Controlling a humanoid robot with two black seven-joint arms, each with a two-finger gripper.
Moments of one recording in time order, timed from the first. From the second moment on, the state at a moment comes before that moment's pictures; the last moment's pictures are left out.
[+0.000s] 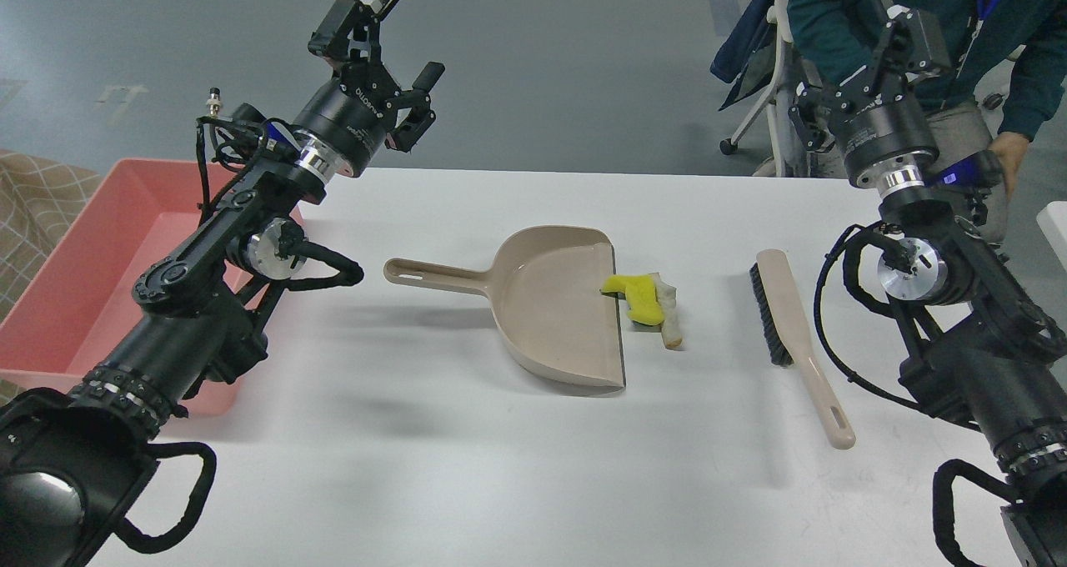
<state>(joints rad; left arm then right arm) -0.71 0.17 -1.12 -0.80 0.68 -0.39 -0.33 0.70 -0.14 1.29 0.76 -0.68 0.26 0.34</state>
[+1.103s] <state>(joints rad) -0.76 0.22 -1.05 -0.79 0.67 -0.37 -0.33 0.70 -0.24 1.28 0.78 -0.67 0.24 0.32</state>
